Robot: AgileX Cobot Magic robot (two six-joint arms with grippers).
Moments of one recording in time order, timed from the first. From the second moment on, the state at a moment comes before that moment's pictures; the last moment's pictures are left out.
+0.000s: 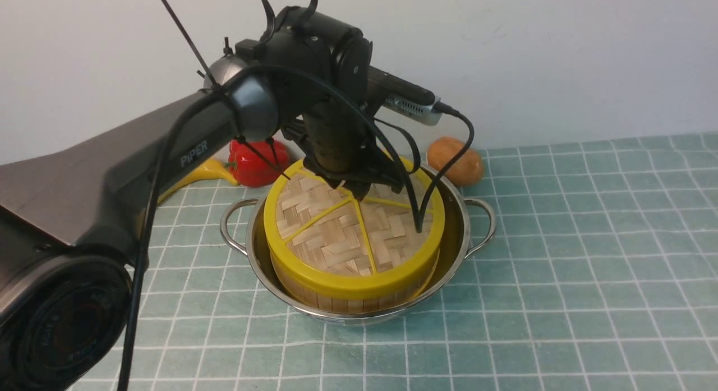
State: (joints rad) right arm 0.46 1.02 -1.78 -0.10 1.24 0.18; left arm -0.52 2.12 -1.94 0.20 1.12 -0.02
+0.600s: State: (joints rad) right arm 0.46 0.93 -1.75 -0.15 1.23 0.10; left arm -0.52 1.64 -2.00 0.25 1.21 -0.01
